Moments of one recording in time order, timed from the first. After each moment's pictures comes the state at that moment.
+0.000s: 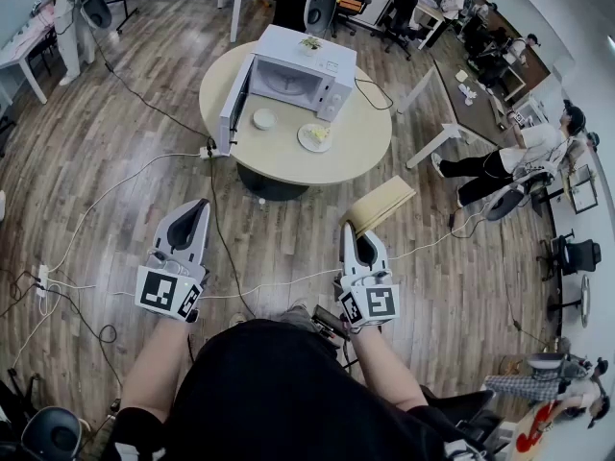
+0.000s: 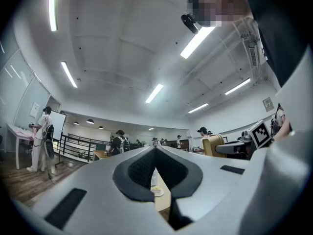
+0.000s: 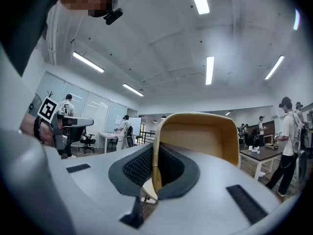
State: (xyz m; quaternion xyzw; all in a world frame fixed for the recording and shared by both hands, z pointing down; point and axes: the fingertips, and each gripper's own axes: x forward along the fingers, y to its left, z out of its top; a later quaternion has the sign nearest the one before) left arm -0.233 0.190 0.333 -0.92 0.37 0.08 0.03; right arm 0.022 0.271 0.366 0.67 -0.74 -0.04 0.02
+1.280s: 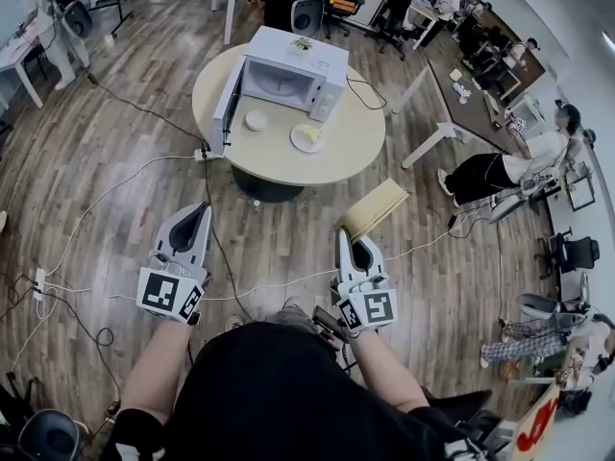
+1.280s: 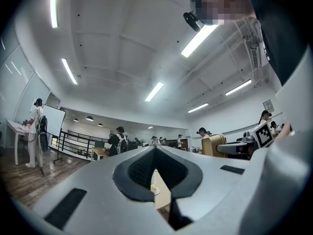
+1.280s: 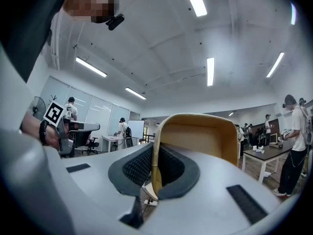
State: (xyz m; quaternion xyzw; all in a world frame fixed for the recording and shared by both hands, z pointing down) left arm -0.213 0.200 0.340 -0.93 0.37 0.08 0.01; right arm 0.027 0.289 0.367 0.65 -0.76 -0.04 0.00
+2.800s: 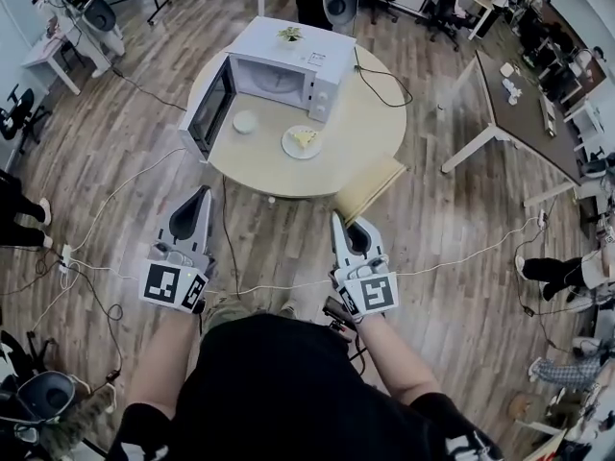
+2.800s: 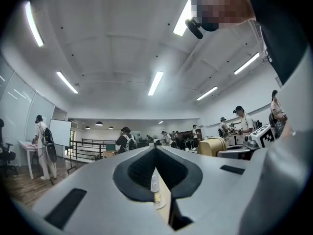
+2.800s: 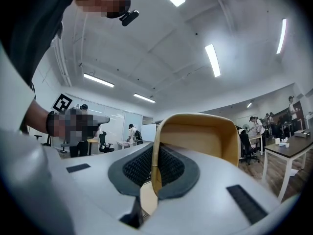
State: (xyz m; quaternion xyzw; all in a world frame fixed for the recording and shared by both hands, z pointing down) left arm 0.000 0.127 0.323 -0.89 0.45 0.02 0.05; right arm 0.216 0.174 0.397 0.55 -0.83 -0.03 -0.03
